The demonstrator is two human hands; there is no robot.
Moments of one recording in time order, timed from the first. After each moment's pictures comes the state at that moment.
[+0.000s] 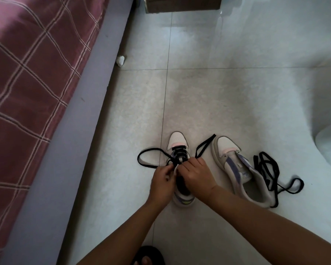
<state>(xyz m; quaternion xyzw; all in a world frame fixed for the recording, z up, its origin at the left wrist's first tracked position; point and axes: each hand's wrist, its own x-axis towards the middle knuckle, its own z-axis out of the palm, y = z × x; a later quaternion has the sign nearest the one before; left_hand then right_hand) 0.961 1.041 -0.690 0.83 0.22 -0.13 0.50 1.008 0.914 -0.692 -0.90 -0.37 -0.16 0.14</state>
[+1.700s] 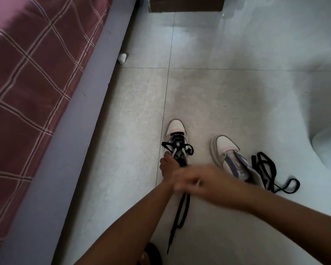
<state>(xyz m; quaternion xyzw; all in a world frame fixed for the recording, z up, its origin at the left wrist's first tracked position) 1.006 1.003 -0.699 0.86 0.33 -0.17 0.37 1.001 0.888 -0.568 -0.79 -0.37 0.29 0.39</state>
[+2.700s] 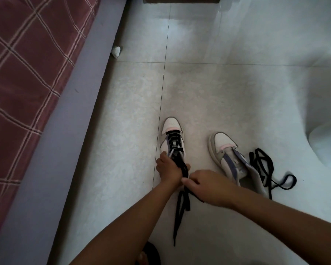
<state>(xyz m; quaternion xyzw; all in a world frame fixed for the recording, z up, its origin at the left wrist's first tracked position) 1.002 1.006 -0.709 0.82 0.35 -0.18 0.42 0.995 0.889 -0.623 -0.89 -0.20 0.35 0.20</state>
